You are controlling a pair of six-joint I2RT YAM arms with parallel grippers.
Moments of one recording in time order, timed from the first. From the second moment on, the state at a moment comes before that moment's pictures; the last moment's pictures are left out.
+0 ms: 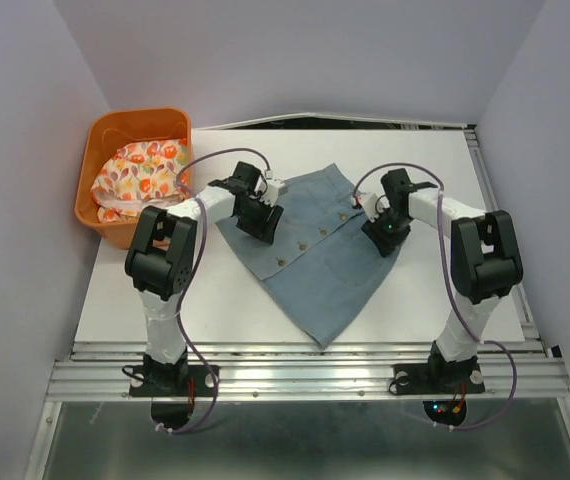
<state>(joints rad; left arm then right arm) -0.40 1.95 1.35 -0.52 0.32 0.16 0.20 1.89 1.29 -0.76 -0.17 -0.60</state>
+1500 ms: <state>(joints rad) -0.23 2.38 2.31 -0.75 0.37 0.55 0.14 2.24 1.88 -0.78 -0.24 -0.41</state>
